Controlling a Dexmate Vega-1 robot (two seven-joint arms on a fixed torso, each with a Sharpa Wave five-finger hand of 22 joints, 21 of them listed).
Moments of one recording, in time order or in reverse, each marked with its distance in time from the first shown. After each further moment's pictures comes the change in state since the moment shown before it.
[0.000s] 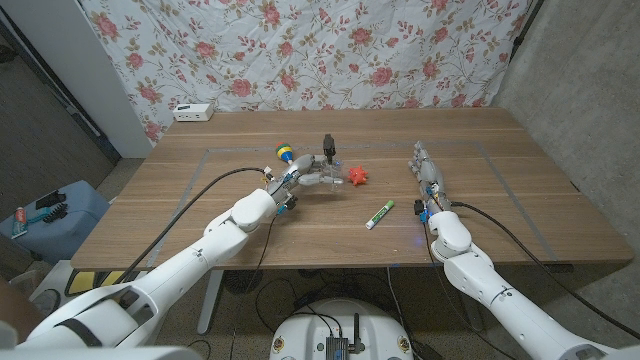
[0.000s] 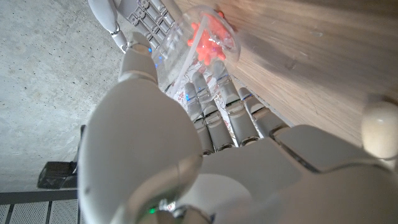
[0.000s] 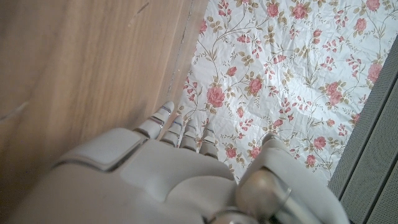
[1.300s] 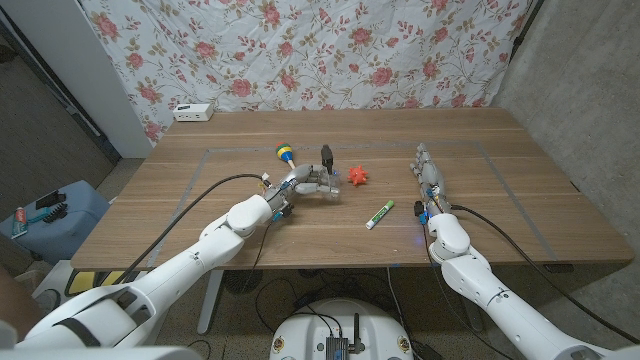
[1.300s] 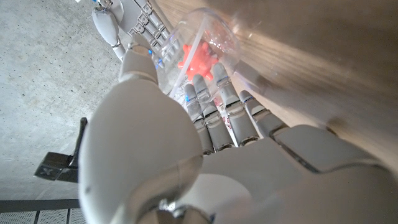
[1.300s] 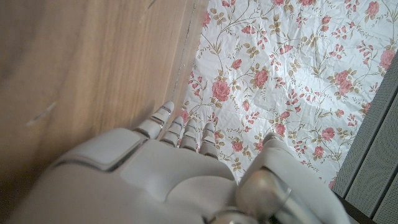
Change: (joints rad) left arm 0.000 0.008 0.011 0.078 -0.027 -0.047 -0.062; left_hand 0.000 0.000 -0.021 0.021 0.032 -0.010 -0.010 -0.018 -0.005 -0.025 -0.025 -0.035 -0.064 -0.034 -0.013 0.014 0.017 -0.039 -0.004 0.000 0.000; right arm 0.000 0.032 0.009 0.041 0.019 0.028 -0.013; right_hand 0.004 -0.004 0.000 0.000 0.000 -0.004 -0.004 -0.004 0.000 0.000 0.000 0.000 0.000 0.000 0.000 0.000 0.000 0.000 0.000 0.000 0.000
